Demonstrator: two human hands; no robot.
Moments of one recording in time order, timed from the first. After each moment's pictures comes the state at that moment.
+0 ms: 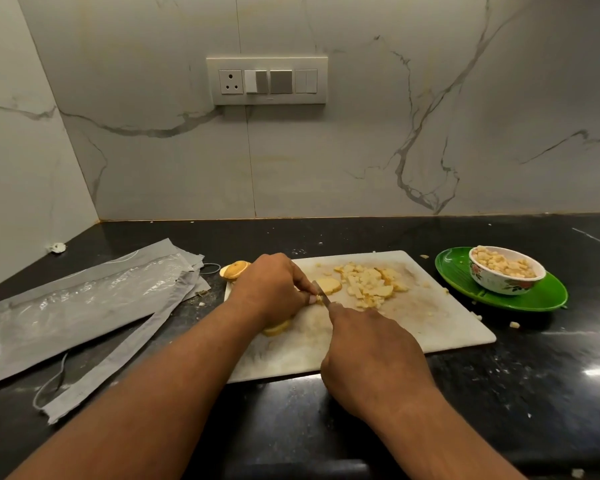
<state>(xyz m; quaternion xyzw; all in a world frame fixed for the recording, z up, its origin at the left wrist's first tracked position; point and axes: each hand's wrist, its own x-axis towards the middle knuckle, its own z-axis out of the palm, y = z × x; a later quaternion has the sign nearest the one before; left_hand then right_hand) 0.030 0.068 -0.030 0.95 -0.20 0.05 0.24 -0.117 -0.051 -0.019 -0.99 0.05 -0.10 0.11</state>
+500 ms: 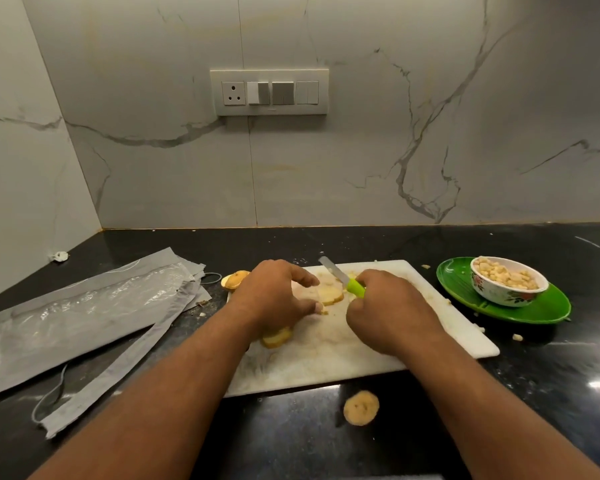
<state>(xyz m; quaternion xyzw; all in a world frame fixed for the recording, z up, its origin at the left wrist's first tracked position) 0.032 0.070 -0.022 0.95 -0.21 0.03 0.24 -0.070 -0.090 0.007 -0.97 0.12 -0.07 0.19</state>
